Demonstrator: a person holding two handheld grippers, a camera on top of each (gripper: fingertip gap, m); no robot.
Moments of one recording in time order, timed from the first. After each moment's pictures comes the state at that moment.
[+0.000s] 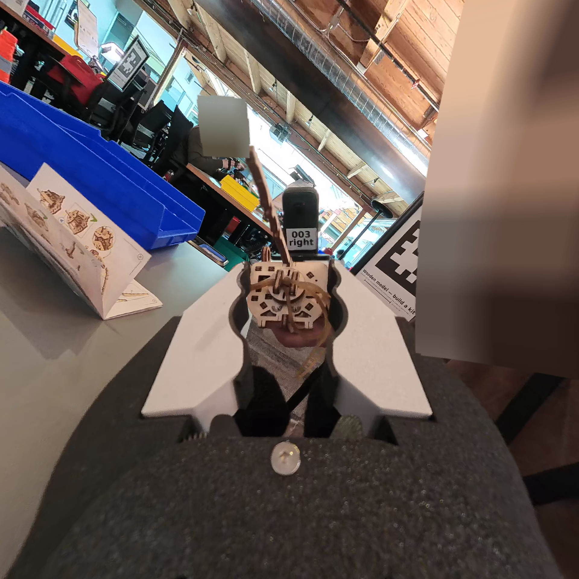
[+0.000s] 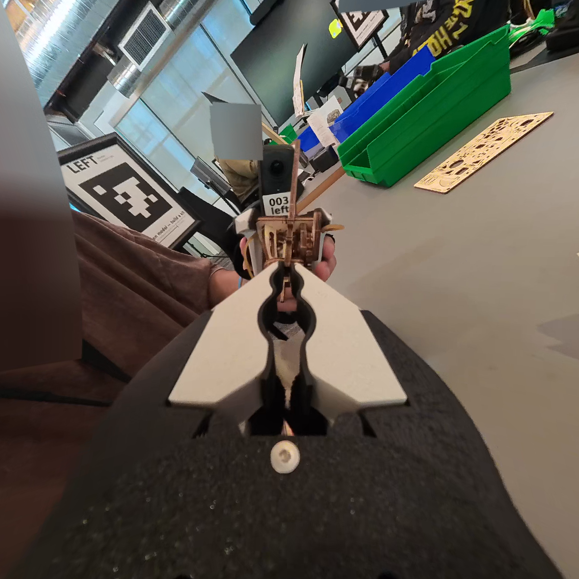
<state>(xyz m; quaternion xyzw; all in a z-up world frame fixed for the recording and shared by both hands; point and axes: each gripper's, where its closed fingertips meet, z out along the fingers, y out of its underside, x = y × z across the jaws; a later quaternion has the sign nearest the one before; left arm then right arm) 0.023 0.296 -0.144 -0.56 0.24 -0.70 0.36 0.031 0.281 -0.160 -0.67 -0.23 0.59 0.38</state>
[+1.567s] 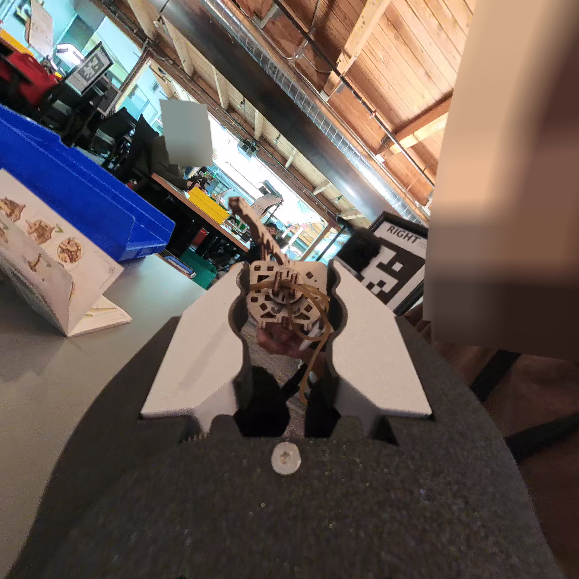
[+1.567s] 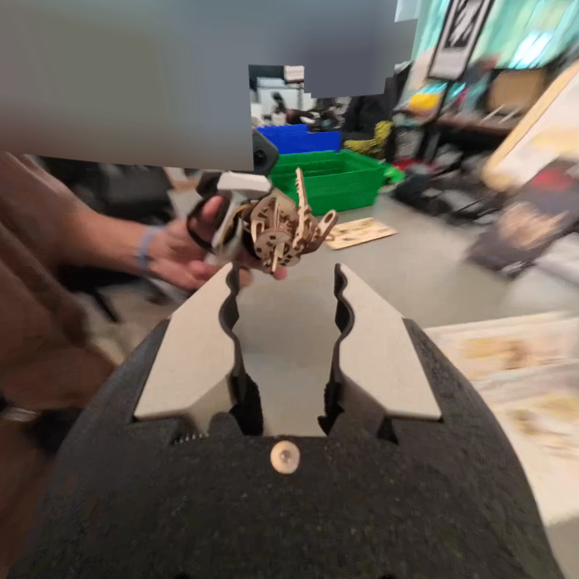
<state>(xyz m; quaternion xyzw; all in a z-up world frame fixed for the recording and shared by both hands) 0.010 0.295 -0.128 -0.52 0.22 -0.75 0.34 0.027 0.274 -0.151 -0.66 -0.36 0.33 0.58</state>
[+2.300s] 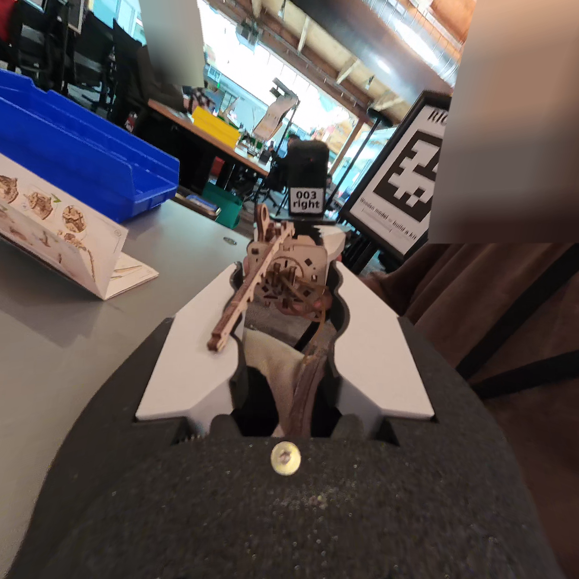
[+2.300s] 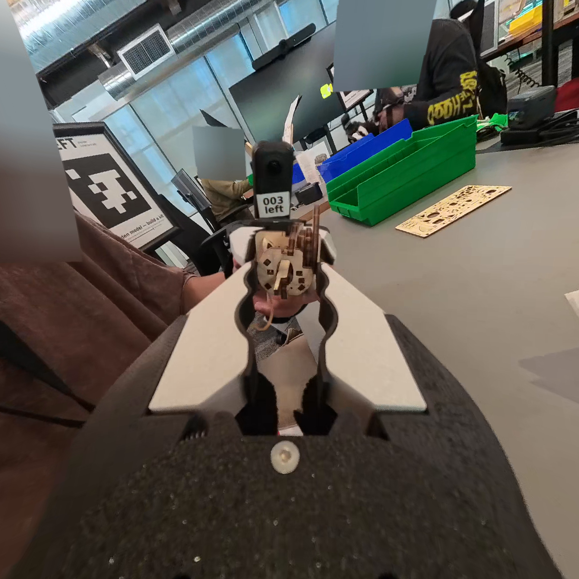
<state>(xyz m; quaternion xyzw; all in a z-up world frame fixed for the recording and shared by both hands) 0.018 0.270 -0.158 -0.56 0.38 -0.66 0.33 0.020 0.271 -0.156 -0.64 -0.25 0.55 0.48</state>
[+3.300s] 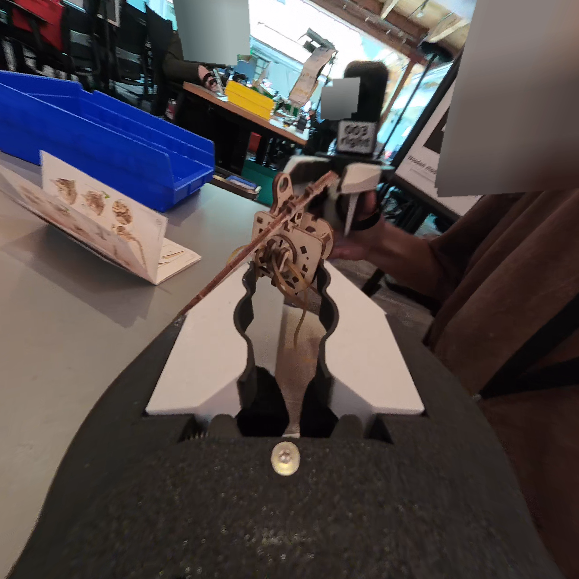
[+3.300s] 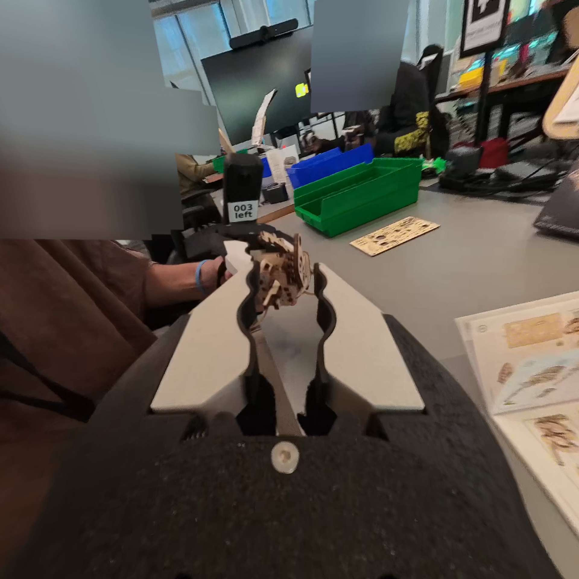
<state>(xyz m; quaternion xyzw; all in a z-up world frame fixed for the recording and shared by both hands) 0.019 0.278 -0.179 -0.59 0.43 -0.58 0.37 0.052 0.281 -0.138 -0.65 -0.29 0.46 0.53</state>
